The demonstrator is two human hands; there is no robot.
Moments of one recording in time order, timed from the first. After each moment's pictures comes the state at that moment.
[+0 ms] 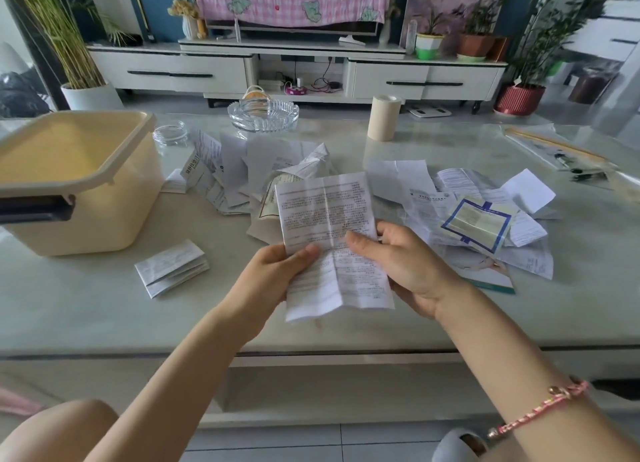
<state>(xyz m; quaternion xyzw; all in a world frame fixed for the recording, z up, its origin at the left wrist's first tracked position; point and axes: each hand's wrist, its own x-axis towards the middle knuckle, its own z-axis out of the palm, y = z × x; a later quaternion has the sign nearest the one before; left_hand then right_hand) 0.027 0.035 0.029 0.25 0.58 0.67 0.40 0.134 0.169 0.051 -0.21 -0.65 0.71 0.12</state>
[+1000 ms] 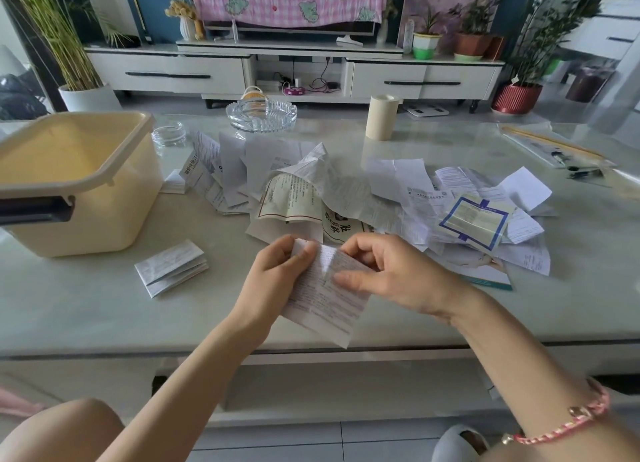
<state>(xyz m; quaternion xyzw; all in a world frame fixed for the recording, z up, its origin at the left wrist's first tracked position) 0.040 0.035 0.028 0.26 0.66 0.66 0.26 0.148 0.163 0.059 -0.12 -0.83 0.54 0.04</state>
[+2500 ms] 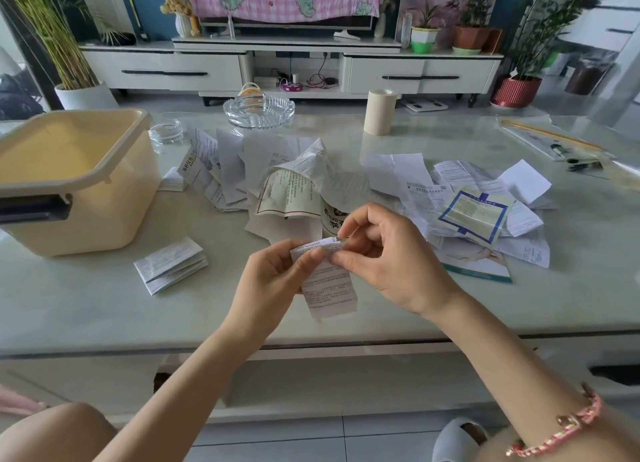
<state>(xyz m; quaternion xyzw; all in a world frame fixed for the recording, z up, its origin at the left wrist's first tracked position) 0.045 0.026 0.023 0.34 0.60 0.68 0.24 0.143 0.152 0.054 -0.13 -0.82 0.50 0.23</state>
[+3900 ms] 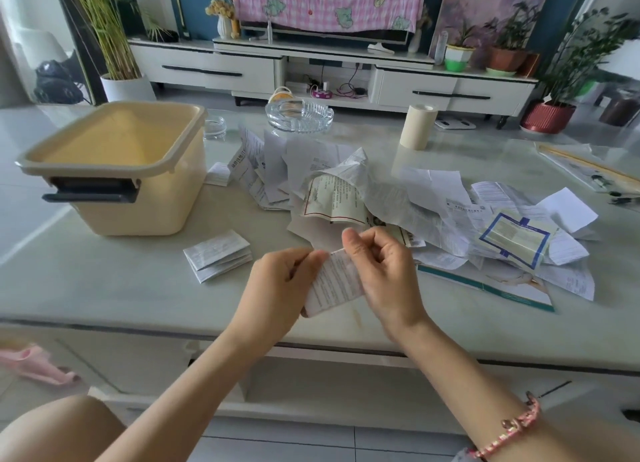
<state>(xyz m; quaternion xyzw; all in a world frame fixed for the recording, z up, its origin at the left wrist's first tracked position) 0.025 -0.015 0.028 0.36 0.75 0.55 0.11 0.095 0.104 0.024 -0.16 -0.72 0.58 0.35</state>
